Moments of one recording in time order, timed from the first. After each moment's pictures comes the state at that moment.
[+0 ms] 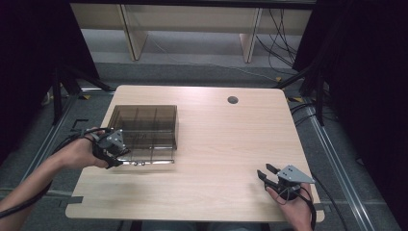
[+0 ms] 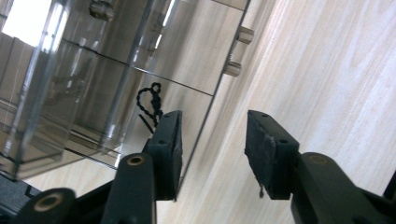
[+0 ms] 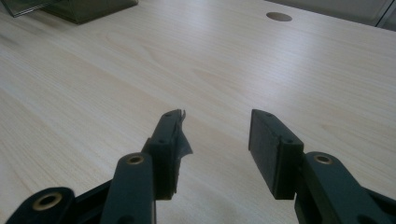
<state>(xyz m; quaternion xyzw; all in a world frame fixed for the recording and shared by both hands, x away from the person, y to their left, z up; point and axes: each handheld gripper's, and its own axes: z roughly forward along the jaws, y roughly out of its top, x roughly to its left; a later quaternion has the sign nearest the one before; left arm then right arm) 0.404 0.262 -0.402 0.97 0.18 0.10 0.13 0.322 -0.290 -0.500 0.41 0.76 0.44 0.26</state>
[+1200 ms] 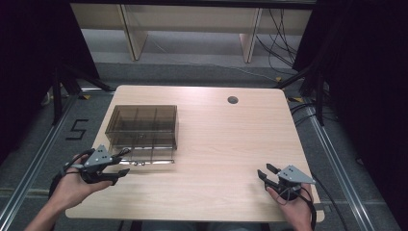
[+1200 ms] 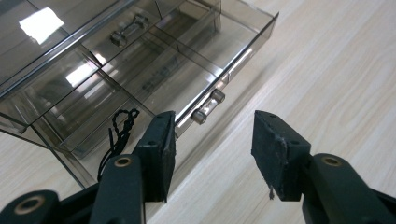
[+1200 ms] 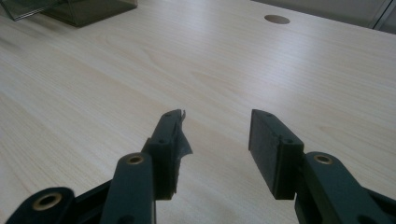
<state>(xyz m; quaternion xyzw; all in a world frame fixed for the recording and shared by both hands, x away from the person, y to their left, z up) 0.334 0.270 -0.433 0.85 0.31 0.21 0.36 0.321 -0.291 -0.499 0.40 0.75 0.45 0.27</state>
